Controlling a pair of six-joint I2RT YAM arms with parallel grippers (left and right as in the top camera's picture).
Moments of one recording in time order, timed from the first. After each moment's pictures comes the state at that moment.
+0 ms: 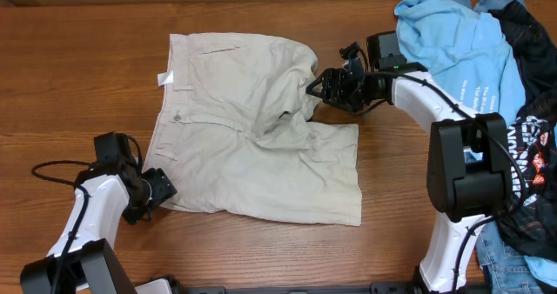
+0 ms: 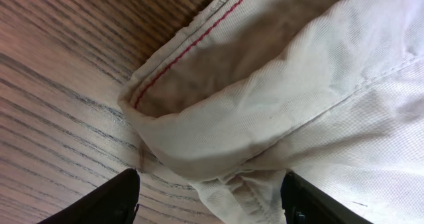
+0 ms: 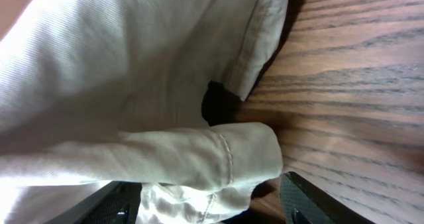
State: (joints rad) left arm 0.31 1.45 0.69 -0.70 0.04 -0.36; right arm 0.16 2.11 1.44 -0.44 -0.77 0.40
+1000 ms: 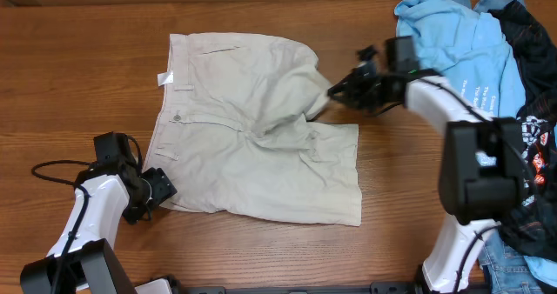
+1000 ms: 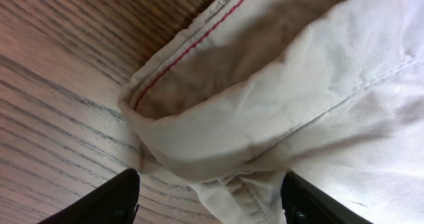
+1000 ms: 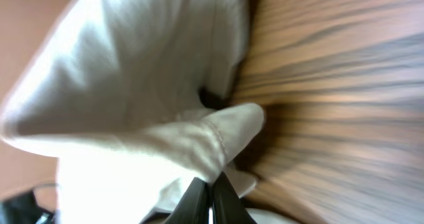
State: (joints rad) left arm 0.31 1.45 0.69 -0.70 0.04 -0.36; right arm 0.06 2.05 1.40 -0.46 -0.78 0.44
